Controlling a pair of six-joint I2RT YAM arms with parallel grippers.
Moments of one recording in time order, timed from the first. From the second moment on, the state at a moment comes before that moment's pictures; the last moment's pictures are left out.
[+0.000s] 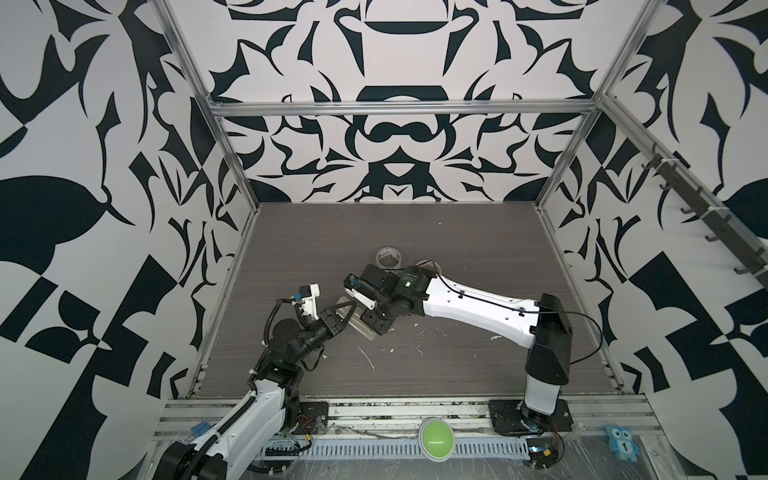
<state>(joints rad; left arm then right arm) -0.34 0.74 0.01 0.67 0.52 -1.13 1.11 1.85 1.67 -0.97 0.06 0.14</state>
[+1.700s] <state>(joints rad) -0.34 0.66 0.03 0.57 0.46 -1.21 1.11 1.72 1.39 -0.59 -0.06 0.05</state>
